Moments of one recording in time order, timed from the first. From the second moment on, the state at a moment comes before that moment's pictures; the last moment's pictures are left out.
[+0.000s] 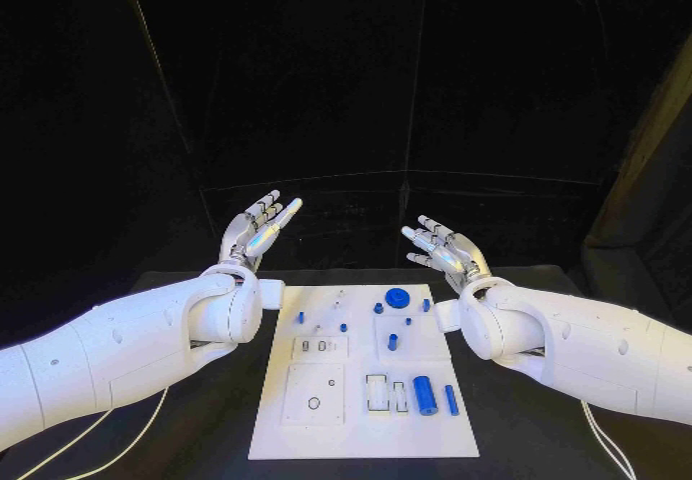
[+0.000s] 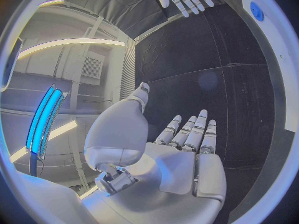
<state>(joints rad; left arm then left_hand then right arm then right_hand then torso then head) 1.16 -0.71 -0.02 1.34 0.02 -0.58 0.60 1.06 -0.03 0.09 0.10 0.05 0.29 0.14 0.03 0.03 0.28 0.26 0.03 0.03 0.42 0.26 0.04 0.05 0.08 0.16 0.28 0.02 0.03 1.12 -0.71 -0.04 1.39 -0.14 -0.53 0.42 1.05 0.14 -0.03 -0.02 0.26 0.19 0.13 0.02 0.02 0.24 0.21 0.02 0.03 0.30 0.21 0.03 0.03 0.08 0.45 0.28 0.05 0.05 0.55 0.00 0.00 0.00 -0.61</state>
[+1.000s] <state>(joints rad) 1.16 -0.79 -0.03 1.40 0.04 -0.45 0.65 1.14 0.00 0.09 0.08 0.05 0.44 0.15 0.05 0.04 0.52 0.27 0.05 0.05 0.73 0.24 0.12 0.08 0.11 0.35 0.29 0.11 0.07 1.23 -0.70 -0.05 1.24 -0.81 -0.37 0.30 1.33 0.13 0.00 -0.23 0.25 0.86 0.22 0.11 0.07 0.99 0.17 0.11 0.06 1.05 0.13 0.13 0.06 0.16 0.90 0.24 0.28 0.14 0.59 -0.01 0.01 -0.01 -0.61</state>
